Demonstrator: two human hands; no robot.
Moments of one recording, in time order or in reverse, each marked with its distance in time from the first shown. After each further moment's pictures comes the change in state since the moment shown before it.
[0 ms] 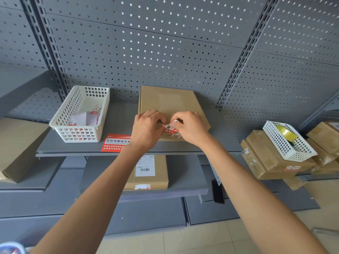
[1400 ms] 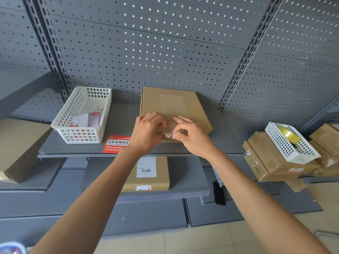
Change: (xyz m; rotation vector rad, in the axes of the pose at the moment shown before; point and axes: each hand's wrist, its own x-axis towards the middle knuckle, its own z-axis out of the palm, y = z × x) left_hand -0.005 -0.015 0.000 -0.033 -0.084 0.084; right_hand -0.020 0.017 0.010 0.196 -0.117 -0.075
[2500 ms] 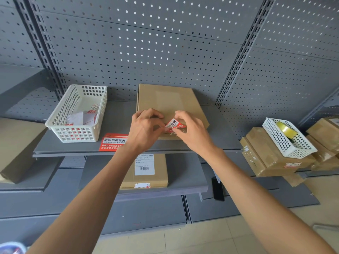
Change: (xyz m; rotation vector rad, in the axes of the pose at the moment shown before) left_hand 0.002 0.003 0.004 -0.006 0.041 0.003; right_hand -0.004 0.013 0.002 -0.121 0.264 -0.151
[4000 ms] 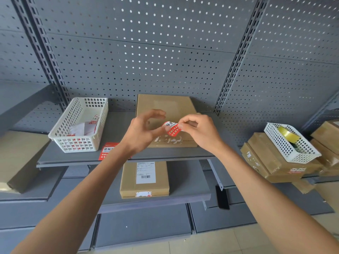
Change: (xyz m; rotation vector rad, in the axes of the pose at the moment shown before) left_hand 0.014 0.043 -0.052 -0.481 -0.138 -0.245; right_hand 0.010 -0.010 -0.050 0.345 -0.046 0.189
